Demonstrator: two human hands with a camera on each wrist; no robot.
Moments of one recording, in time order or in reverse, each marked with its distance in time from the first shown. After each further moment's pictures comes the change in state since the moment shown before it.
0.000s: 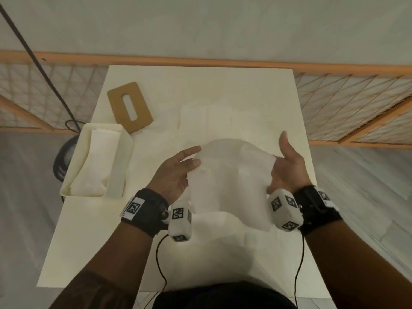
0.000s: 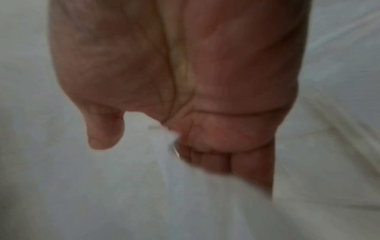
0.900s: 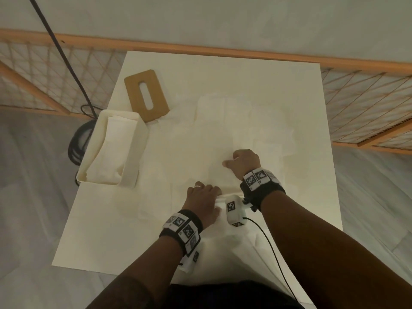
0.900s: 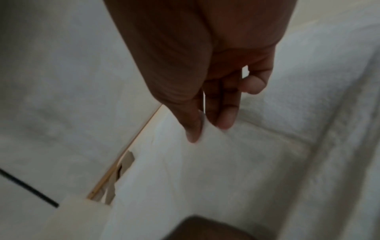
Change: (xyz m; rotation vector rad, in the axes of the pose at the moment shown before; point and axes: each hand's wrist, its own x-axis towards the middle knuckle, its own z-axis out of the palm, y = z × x) left_hand -0.008 -0.098 -0.013 1.724 0.013 0.112; right_hand 0.153 0.063 0.017 -1.558 0.509 -0.088
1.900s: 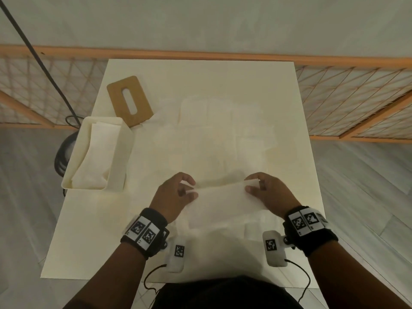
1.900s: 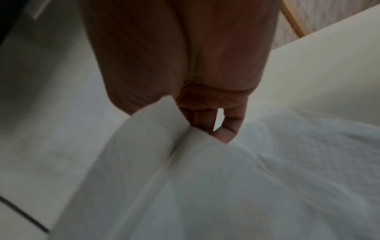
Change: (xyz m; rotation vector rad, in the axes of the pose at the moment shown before) left_hand -0.029 -0.022 -0.046 -0.723 0.120 -0.140; right_hand -0.108 0.109 -0.041 0.442 -0.073 -0.100
